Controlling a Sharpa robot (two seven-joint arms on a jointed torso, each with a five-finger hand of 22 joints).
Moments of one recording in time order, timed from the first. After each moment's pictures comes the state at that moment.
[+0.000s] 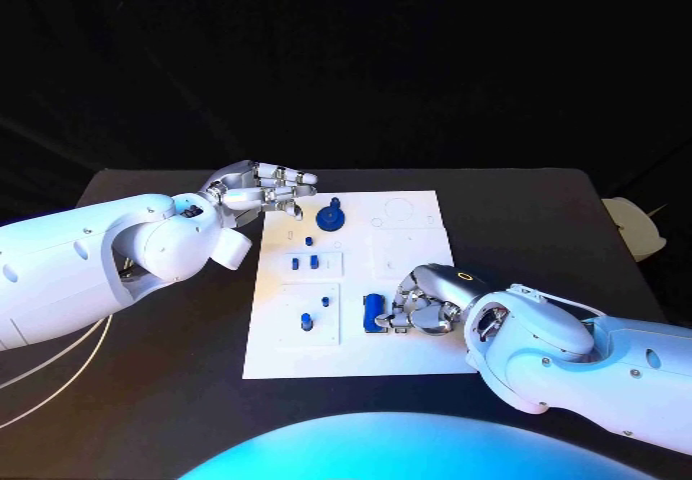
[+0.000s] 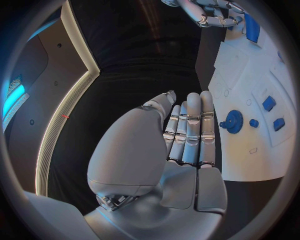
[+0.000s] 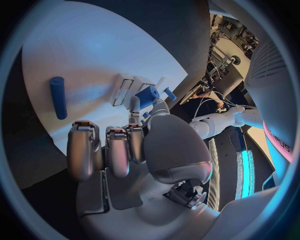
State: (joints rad) left arm 1.18 -0.95 -0.02 1.58 -0.11 -0.11 0.17; left_hand 1.51 -0.14 0.32 0.12 0.20 0.94 0.21 0.14 0.07 0.91 0.15 0.42 0.12 1.01 0.06 1.03 0.35 0.17 0.86 0.16 0.89 0.57; right arm 1.02 -0.94 -0.13 1.97 -1.53 -0.38 -0.57; right_hand 1.23 0.07 -0.24 0.26 0.41 1.11 0.03 0.41 0.46 1.46 -0.04 1.42 1.31 1.46 -0.09 1.54 1.31 0.05 1.47 0.02 1.40 1.31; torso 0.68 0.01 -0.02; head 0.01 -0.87
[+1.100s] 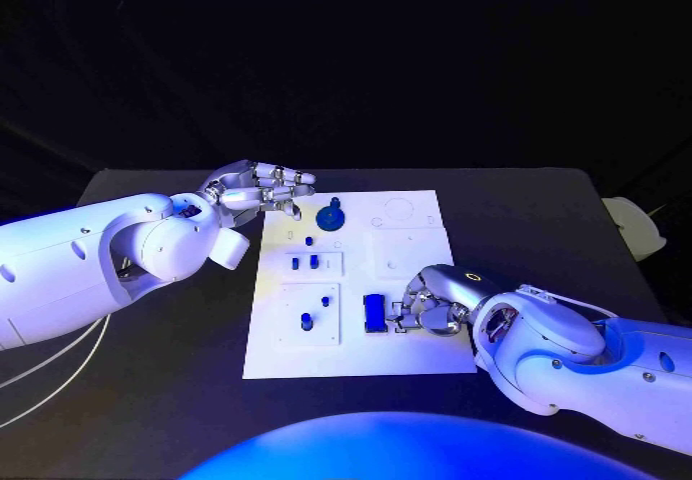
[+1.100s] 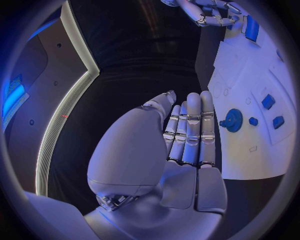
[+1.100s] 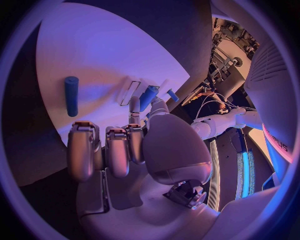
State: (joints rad) left arm 1.18 -0.95 -0.02 1.58 -0.11 -0.11 0.17; left_hand 1.51 -0.14 0.32 0.12 0.20 0.94 0.21 0.14 0.07 0.91 0.15 0.42 0.12 1.01 0.06 1.03 0.35 0.17 0.86 0.16 0.89 0.57; right arm 1.02 -0.97 -0.13 1.98 -1.55 -0.37 -0.57; right_hand 1.26 0.06 -0.24 0.26 0.47 1.11 0.03 0.41 0.46 1.47 -0.04 1.42 1.31 1.46 -0.09 1.54 1.31 0.05 1.47 0.02 1.40 1.31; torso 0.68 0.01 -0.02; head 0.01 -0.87
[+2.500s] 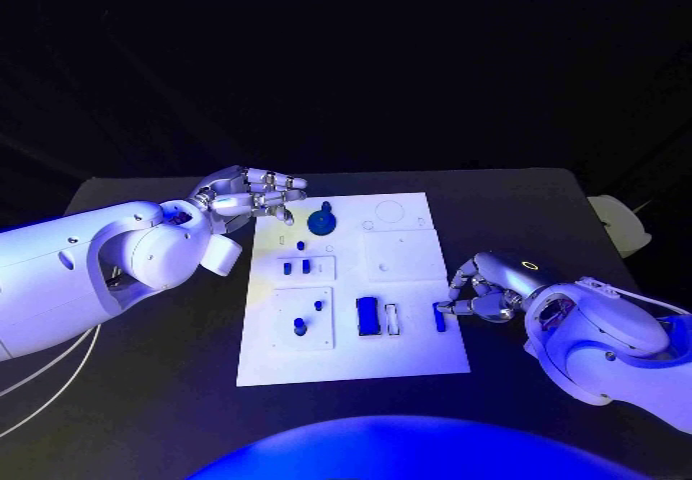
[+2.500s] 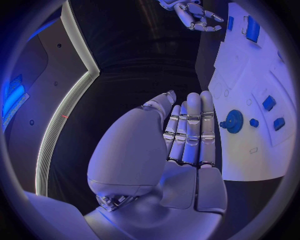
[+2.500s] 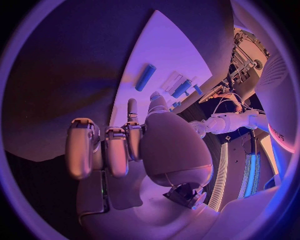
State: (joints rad) left arm 1.18 -0.95 -0.02 1.58 -0.11 -0.11 0.17; left_hand 1.51 -0.14 0.32 0.12 0.20 0.94 0.21 0.14 0.07 0.91 0.15 0.42 0.12 1.01 0.06 1.03 0.35 0.17 0.86 0.16 0.89 0.57; right arm 1.03 -1.16 -0.14 1.99 -1.60 -0.41 -0.57; right_hand 1.33 0.02 -0.26 0.27 0.38 1.05 0.06 0.34 0.43 1.46 -0.02 1.36 1.35 1.46 -0.08 1.53 1.31 0.04 1.47 0.03 1.35 1.31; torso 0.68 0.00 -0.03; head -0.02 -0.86
